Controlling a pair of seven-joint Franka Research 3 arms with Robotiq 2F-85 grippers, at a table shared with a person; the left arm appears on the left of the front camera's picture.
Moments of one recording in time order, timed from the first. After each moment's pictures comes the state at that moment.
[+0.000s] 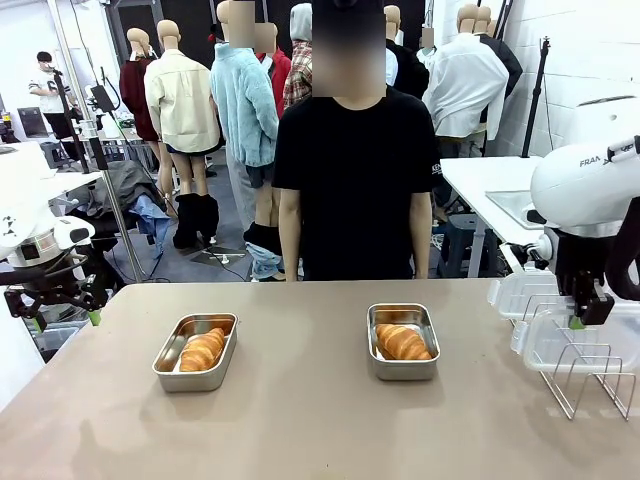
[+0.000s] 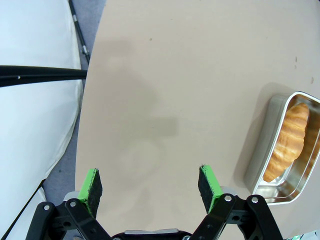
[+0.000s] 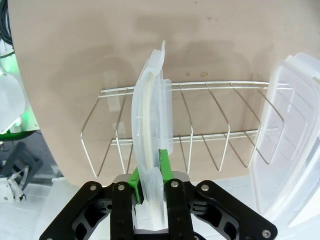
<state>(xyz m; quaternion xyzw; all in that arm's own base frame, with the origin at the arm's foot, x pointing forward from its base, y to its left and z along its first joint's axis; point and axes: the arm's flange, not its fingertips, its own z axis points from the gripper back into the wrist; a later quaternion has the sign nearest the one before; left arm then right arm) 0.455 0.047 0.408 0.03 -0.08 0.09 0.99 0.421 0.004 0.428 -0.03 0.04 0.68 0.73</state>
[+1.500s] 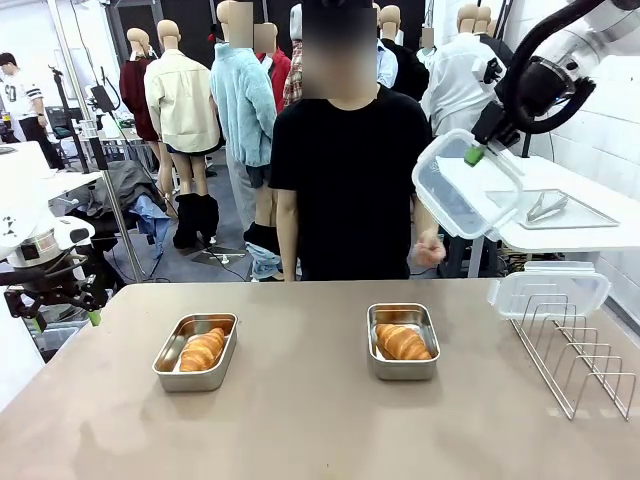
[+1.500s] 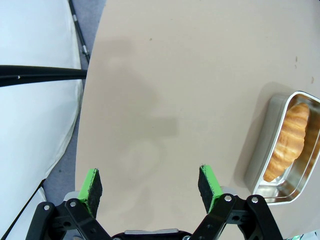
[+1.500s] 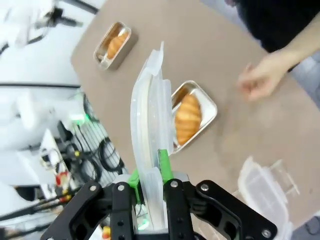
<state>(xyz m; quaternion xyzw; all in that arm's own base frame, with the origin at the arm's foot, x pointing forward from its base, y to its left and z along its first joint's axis) 0.455 0.047 0.408 0.03 -0.08 0.09 0.99 0.596 0.022 0.627 0.35 -0.10 0.32 0.88</state>
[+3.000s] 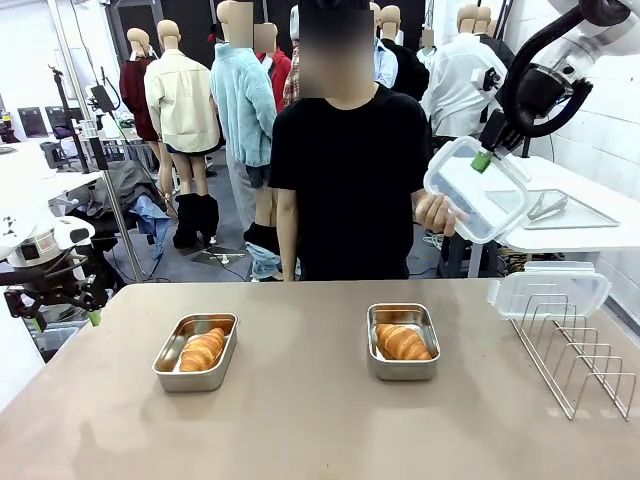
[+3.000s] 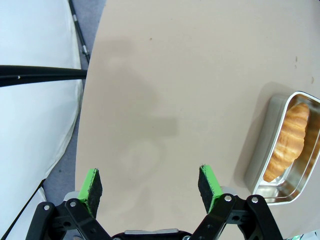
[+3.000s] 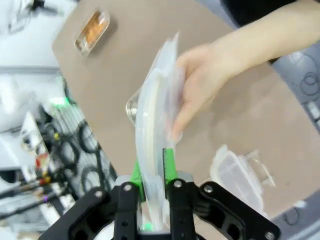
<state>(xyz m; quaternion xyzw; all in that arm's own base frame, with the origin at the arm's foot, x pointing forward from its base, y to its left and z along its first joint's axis) 0.455 0.047 0.408 0.03 -0.08 0.09 0.99 0.604 0.010 0.625 0.29 -0.07 0.39 0.87</state>
